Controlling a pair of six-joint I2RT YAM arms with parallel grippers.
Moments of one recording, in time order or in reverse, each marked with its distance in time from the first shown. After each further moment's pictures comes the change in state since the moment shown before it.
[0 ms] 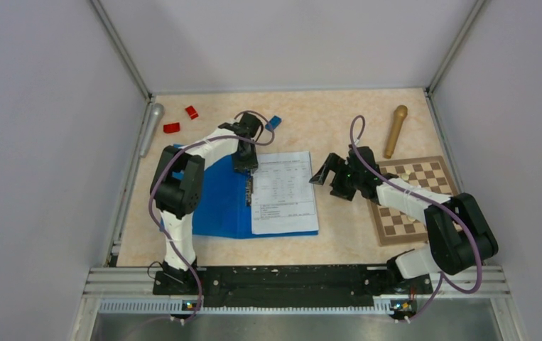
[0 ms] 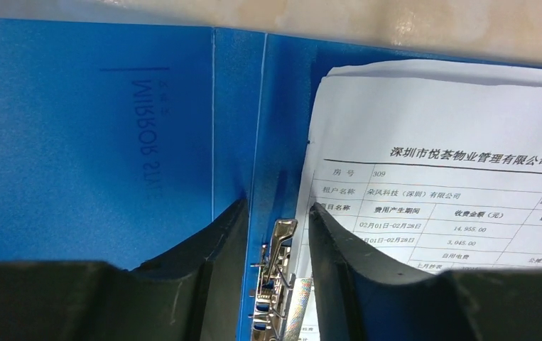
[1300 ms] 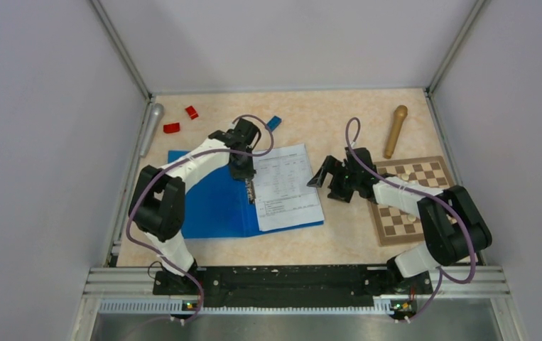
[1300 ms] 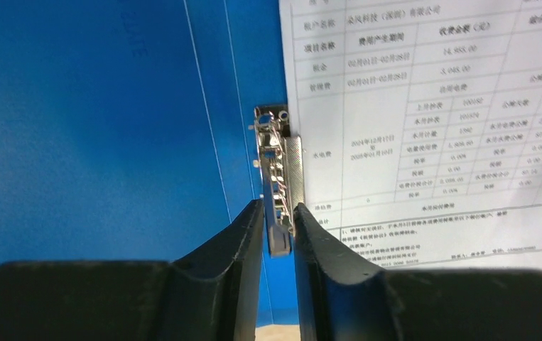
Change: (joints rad) left arm -0.058 -0.245 -0.155 -0.058 0.020 0.002; right arm 0.000 0.063 0.000 0.031 -0.050 -0.008
